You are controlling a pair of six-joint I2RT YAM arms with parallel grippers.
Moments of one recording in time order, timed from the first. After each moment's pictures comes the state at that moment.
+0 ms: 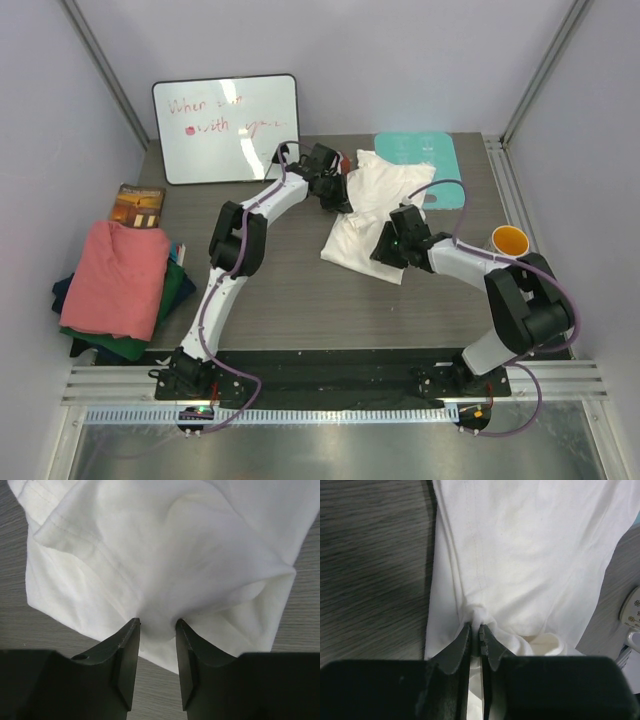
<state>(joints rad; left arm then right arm) -0.53 2.52 2.17 -0.58 0.37 -0.62 0.43 1.53 0.78 -0.15 -0.01 0.71</state>
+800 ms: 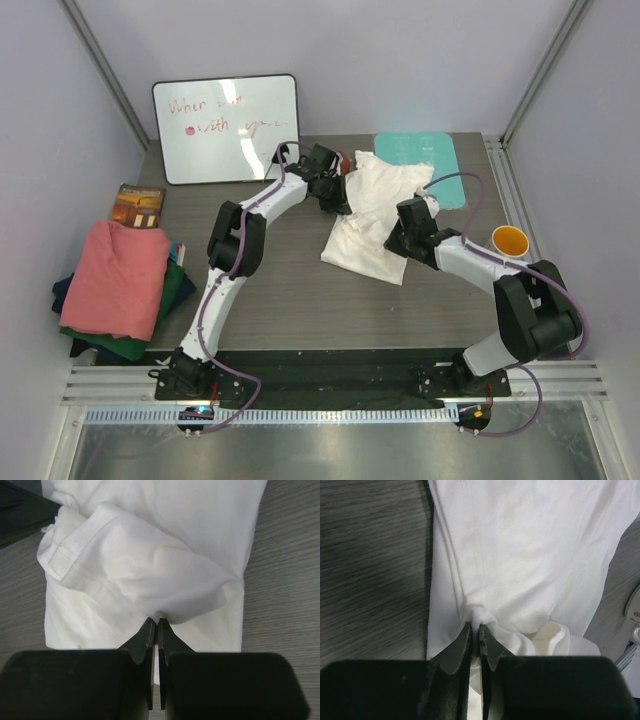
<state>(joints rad) -0.53 2.49 2.13 -0.57 0.37 -0.60 0.40 1.49 0.80 -0.15 0.12 0.76</state>
